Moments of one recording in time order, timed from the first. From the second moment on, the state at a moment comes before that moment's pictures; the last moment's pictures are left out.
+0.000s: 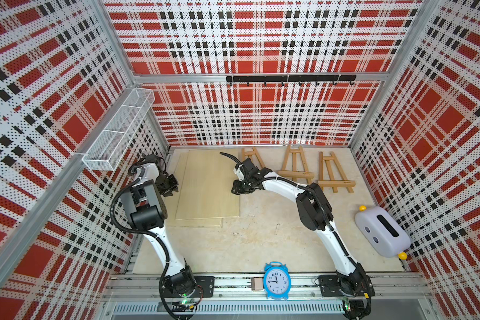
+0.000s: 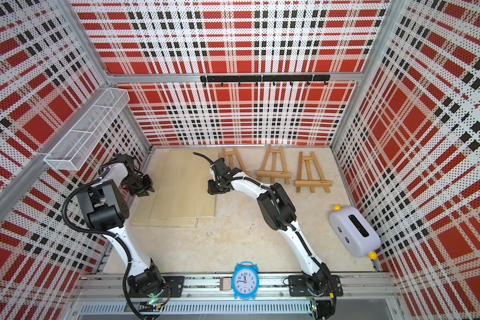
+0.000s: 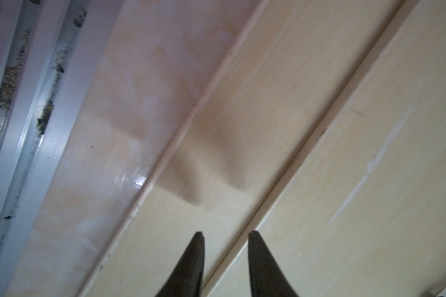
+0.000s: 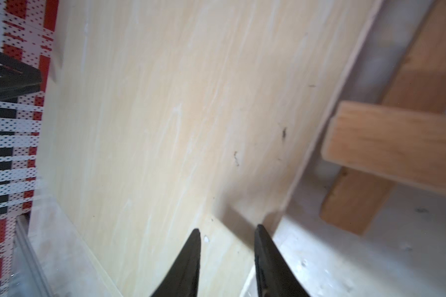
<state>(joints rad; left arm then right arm) 0.40 2.07 1.63 -0.98 0.18 -0.18 0.75 2.41 2.02 -0.57 -0.25 0.47</state>
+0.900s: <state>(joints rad) 0.39 2.07 1.61 -0.99 0.20 -0.16 0.75 2.48 2.10 -0.60 -0.30 0.46</state>
